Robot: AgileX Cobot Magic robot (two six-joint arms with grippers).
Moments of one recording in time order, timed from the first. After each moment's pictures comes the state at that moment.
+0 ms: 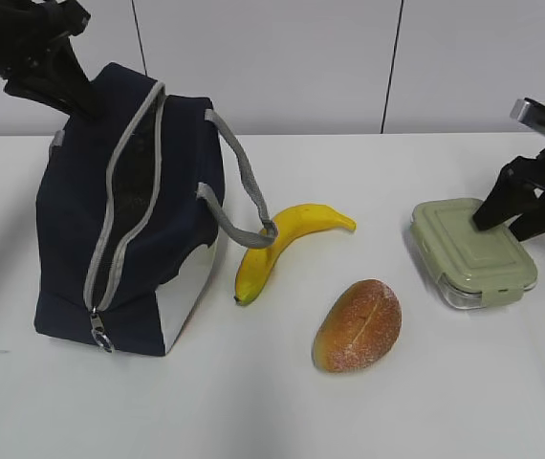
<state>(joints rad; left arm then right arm) -0.11 1.85 -1.71 -0.52 1.23 0.15 -0.24 2.18 -1.61 0.61 1.20 -0.73</state>
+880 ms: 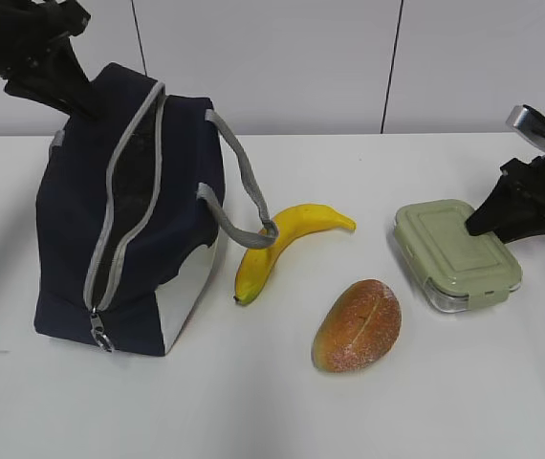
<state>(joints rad) -0.11 1.85 -1.71 -0.52 1.23 0.15 -0.25 2.21 -1.58 0.71 1.22 -0.78</state>
